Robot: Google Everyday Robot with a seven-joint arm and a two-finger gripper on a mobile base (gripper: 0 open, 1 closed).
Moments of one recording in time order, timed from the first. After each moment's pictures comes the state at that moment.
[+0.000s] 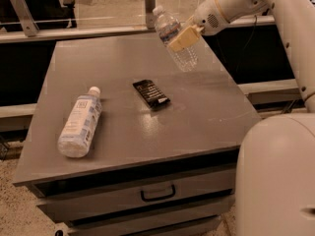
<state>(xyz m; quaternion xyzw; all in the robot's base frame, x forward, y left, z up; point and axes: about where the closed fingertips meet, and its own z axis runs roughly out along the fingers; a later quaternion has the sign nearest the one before) 0.717 -0.076 0.943 -0.54 0.73 0.22 0.35</state>
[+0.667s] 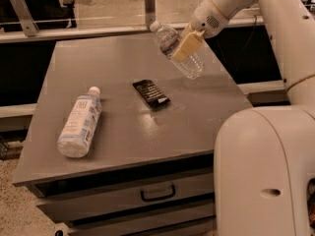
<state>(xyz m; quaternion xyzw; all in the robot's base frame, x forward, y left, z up) 0.690 -0.080 0.923 -0.61 0.72 0.20 0.25</state>
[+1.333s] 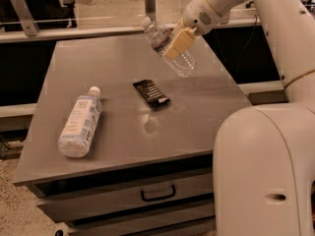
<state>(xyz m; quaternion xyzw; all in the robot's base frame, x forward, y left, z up) 0.683 -0.053 0.936 -0.63 0.71 0.21 0.25</state>
